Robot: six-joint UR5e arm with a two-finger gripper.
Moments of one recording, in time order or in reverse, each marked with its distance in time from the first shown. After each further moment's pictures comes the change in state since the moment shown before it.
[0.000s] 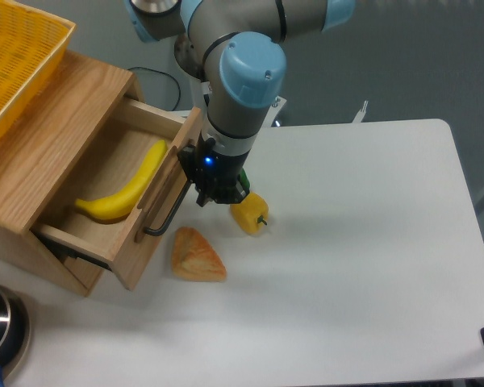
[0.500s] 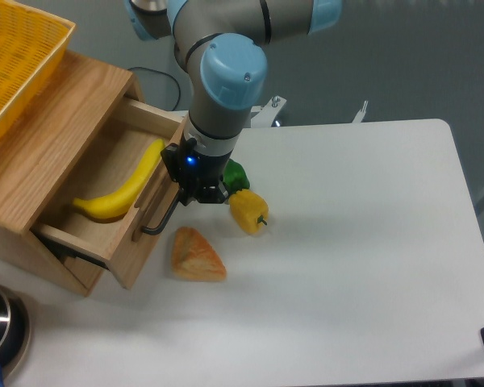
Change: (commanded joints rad) arm -0.031 0.005 -0.003 -0.003 0.000 -0.026
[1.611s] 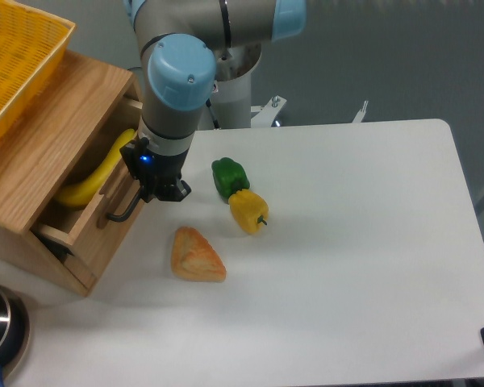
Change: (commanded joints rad) arm -0.112 0.002 0.000 0.005 -0.017 -0.101
